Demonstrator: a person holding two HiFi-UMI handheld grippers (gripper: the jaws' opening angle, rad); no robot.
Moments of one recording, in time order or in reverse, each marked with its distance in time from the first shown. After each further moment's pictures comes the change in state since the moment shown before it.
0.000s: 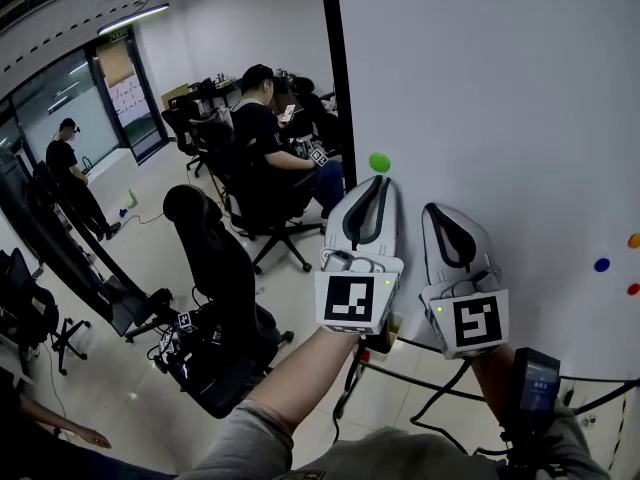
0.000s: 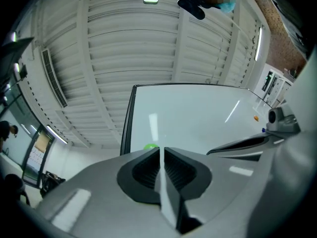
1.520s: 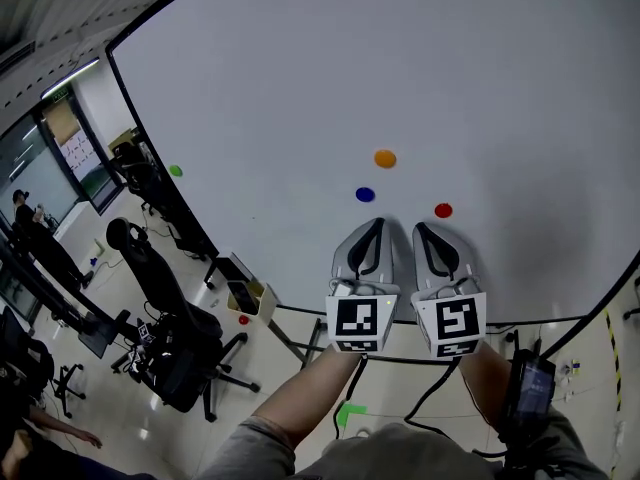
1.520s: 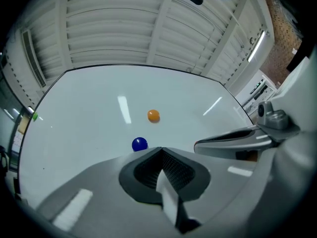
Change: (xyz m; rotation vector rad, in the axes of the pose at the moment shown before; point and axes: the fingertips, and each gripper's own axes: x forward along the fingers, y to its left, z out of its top) left arm -0.007 -0.397 -0.009 -0.073 0.204 -0.177; right arm -0.307 -0.238 -0.030 -0.011 0.171 -0.226
